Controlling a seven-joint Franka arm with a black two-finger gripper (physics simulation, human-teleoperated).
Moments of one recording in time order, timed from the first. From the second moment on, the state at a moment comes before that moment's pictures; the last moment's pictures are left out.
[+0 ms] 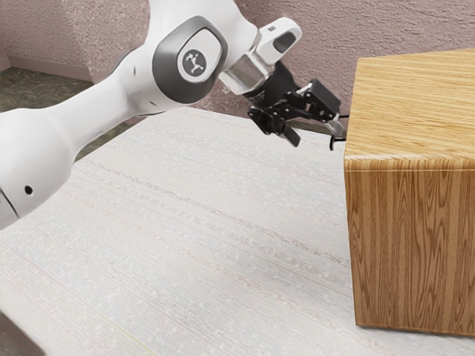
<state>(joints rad) 0.10 0.32 -0.24 -1.21 -0.27 1.95 -0.16</state>
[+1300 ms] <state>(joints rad) 0.16 0.08 -0.04 -1.48 -0.19 1.93 -0.17</state>
